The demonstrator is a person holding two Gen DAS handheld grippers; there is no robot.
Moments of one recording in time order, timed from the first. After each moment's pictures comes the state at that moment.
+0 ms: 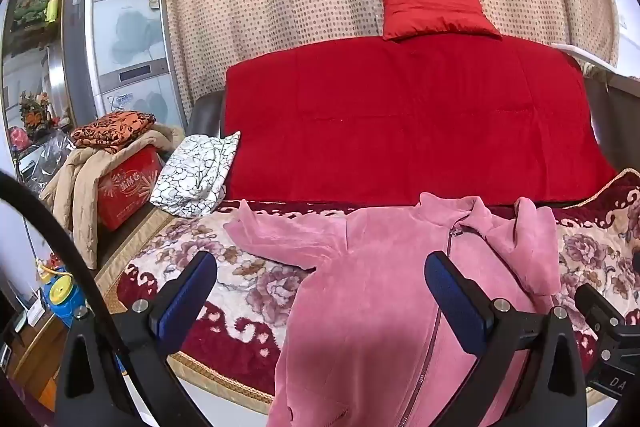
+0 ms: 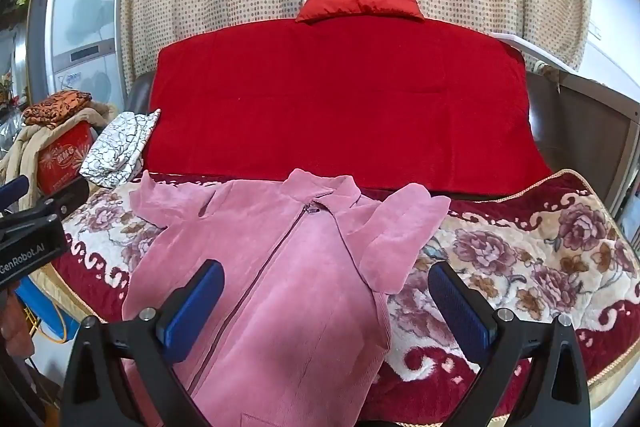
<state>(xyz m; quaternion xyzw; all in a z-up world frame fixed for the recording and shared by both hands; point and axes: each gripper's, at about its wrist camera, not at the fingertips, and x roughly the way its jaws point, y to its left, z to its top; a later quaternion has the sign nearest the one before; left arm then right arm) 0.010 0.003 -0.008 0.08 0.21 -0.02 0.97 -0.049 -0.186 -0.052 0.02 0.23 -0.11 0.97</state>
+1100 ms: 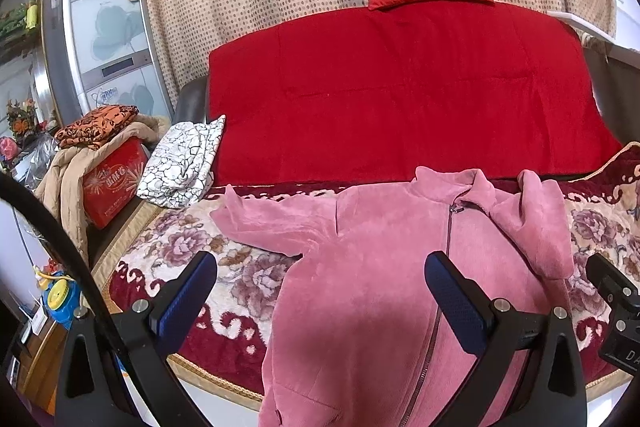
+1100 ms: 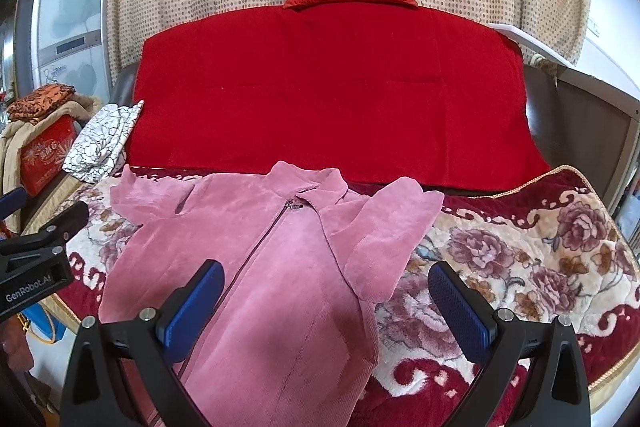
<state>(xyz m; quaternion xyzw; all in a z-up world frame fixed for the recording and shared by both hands) 0.038 -0.016 -0.027 0.13 0.22 -0.02 0.97 -0.018 -0.207 -0.068 0.00 0.25 -0.13 0.96</state>
